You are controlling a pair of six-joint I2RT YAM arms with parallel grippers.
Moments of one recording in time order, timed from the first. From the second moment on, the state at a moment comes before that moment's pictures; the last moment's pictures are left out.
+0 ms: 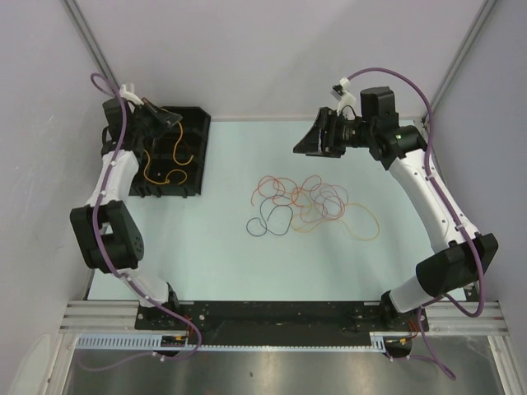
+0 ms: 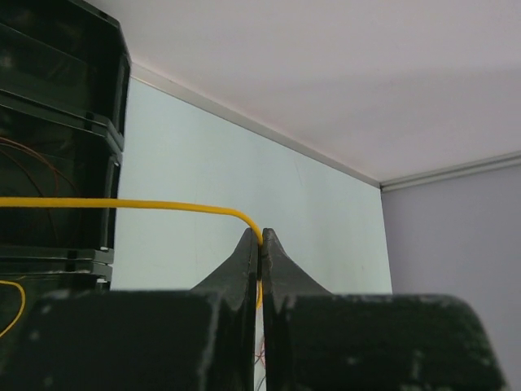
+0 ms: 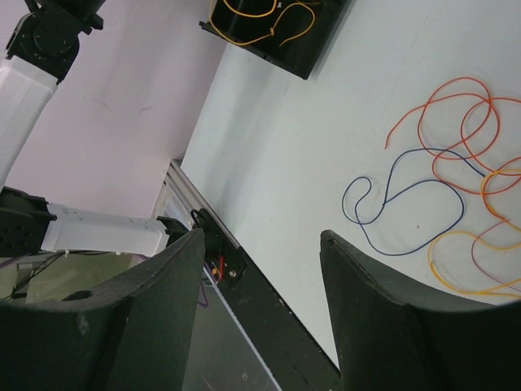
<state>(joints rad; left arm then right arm) 0.19 1.69 1.44 -0.05 0.52 -0.71 0.34 1.53 1.68 -0.67 -0.71 0.50</state>
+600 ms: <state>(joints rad) 0.16 1.76 1.32 0.10 0.67 -0.74 0.33 1.53 1.67 -0.68 -0.70 0.49</state>
